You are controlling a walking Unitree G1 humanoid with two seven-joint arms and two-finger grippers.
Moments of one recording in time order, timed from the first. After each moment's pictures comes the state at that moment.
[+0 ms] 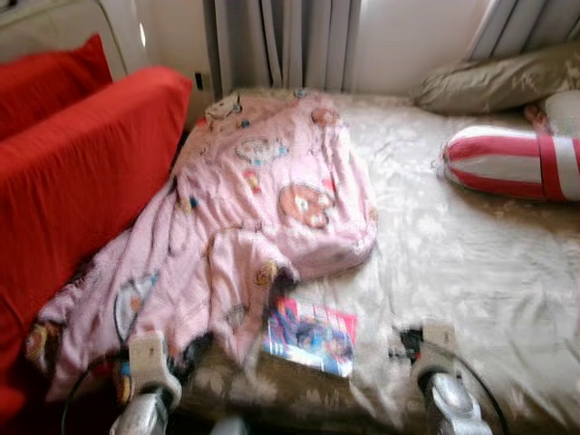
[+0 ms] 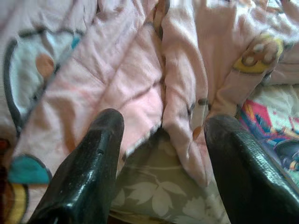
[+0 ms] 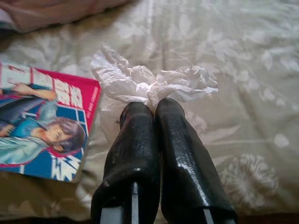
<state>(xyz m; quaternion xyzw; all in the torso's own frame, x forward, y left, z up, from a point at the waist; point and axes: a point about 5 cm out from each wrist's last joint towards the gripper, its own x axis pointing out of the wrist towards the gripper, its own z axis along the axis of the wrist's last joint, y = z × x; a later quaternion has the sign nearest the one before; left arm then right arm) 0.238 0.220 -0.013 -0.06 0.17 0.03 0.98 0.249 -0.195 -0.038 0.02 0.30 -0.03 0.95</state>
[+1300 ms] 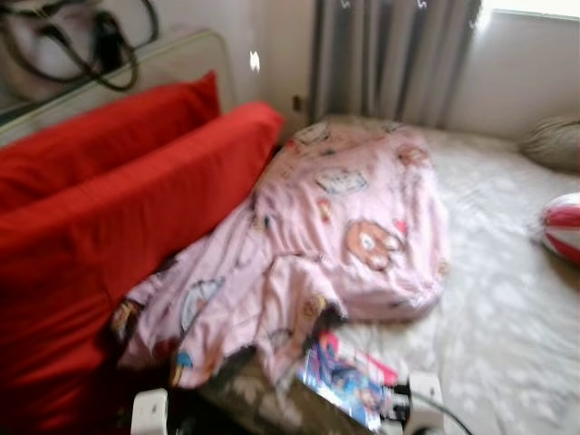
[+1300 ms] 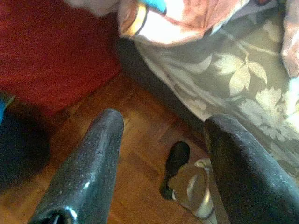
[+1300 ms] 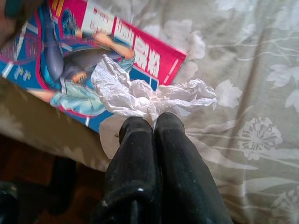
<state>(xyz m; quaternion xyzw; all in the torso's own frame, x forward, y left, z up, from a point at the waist) 0.175 0.222 -0.076 -0.06 0.38 0.07 0.92 0.186 -0.188 -0.082 0.03 0.44 -0.04 0.90</state>
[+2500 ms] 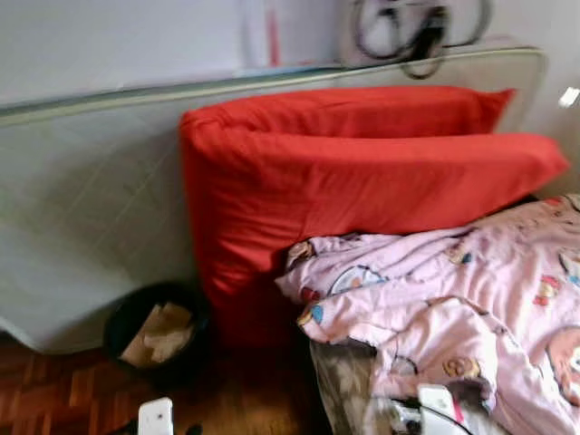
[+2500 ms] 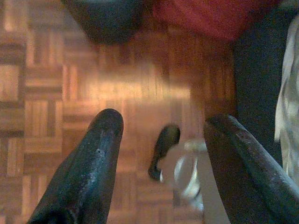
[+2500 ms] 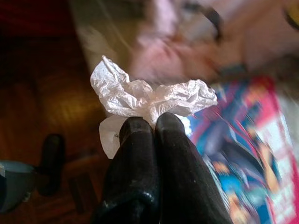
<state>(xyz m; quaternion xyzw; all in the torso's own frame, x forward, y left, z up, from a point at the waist) 0.169 0.217 -0.081 -0.08 0.39 0.11 0.91 0.182 -0.185 -0.085 0.02 0.45 -0.02 0.89</state>
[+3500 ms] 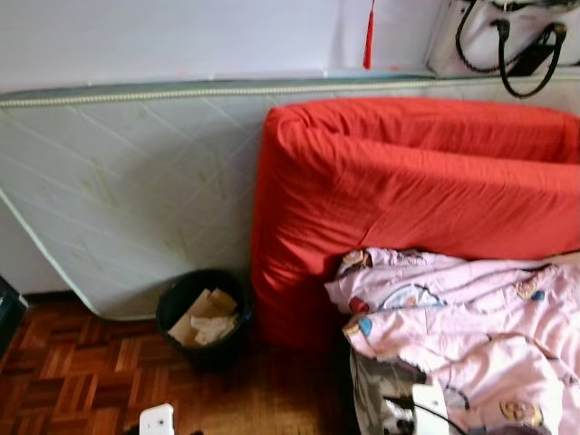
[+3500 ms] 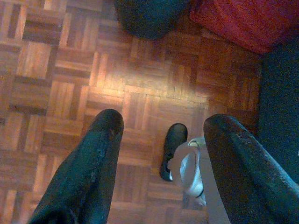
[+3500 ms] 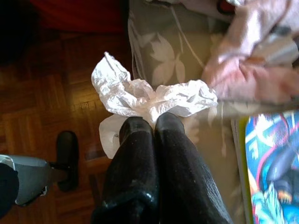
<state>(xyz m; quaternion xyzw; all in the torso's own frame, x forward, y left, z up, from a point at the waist) 0.162 0.214 -0.085 -0.09 0.40 0.11 0.91 0.177 -0.187 -0.087 0.04 0.46 -0.03 0.89</state>
